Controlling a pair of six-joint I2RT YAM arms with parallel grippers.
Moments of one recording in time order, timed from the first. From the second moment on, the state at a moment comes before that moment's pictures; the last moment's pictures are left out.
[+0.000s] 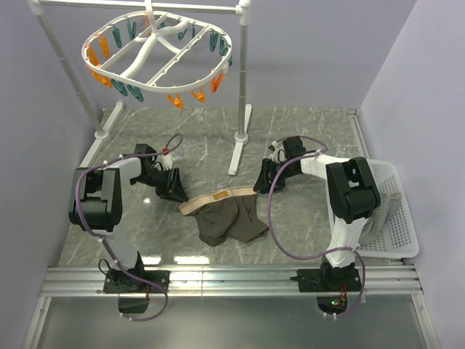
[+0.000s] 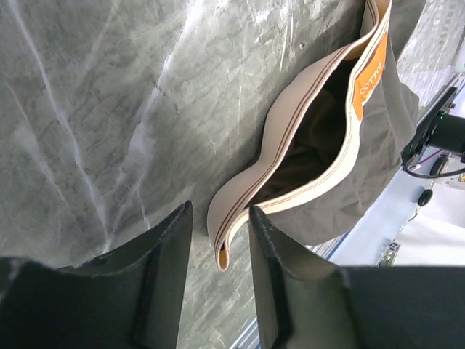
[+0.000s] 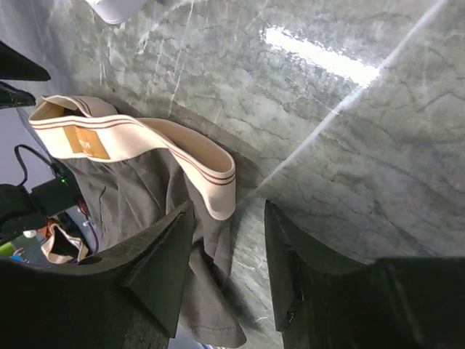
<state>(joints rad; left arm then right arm) -0.02 1.78 1.00 -0.62 0.79 0.09 0.26 1.90 1.10 -0.36 -0.70 0.33</state>
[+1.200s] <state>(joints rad) -0.01 1.62 1.04 -0.86 0.88 0.33 0.27 1.74 1.14 -0.42 -0.78 0.27</state>
